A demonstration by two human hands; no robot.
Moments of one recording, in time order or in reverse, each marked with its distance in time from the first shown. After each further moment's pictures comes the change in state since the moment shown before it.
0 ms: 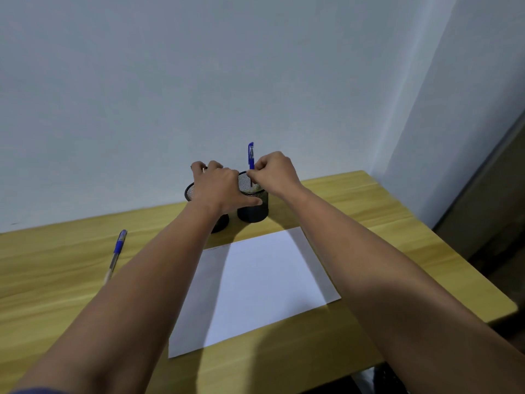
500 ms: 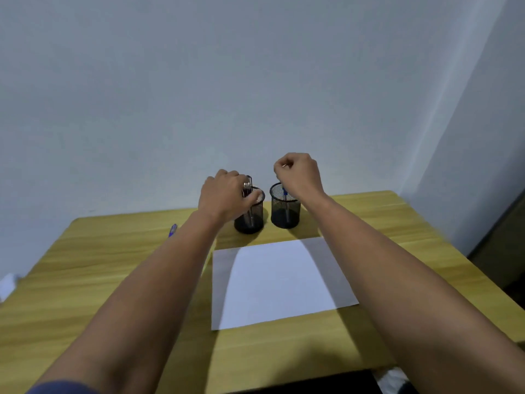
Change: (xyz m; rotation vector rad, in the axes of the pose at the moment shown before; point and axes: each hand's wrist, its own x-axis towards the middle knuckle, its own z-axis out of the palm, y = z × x) left_hand -0.067 -0.057 -0.044 -0.194 0.161 -0.084; right_hand -0.039 -0.060 -0.007 0.139 0.144 -0.115
